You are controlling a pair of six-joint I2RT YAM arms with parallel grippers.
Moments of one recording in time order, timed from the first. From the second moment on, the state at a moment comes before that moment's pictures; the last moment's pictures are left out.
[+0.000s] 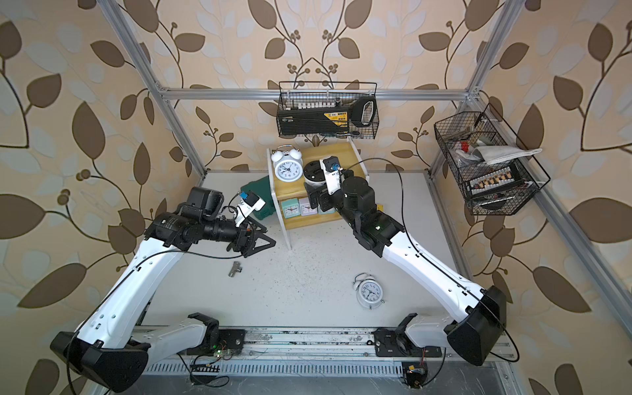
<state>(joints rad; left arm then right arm) -0.34 1.14 1.28 -1.04 0.79 0.19 0.67 1.32 1.26 -0.07 0.21 0.00</state>
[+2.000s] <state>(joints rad) -0.46 1.14 1.28 -1.08 0.69 0.59 0.61 1.24 1.45 -1.00 -0.48 0.55</state>
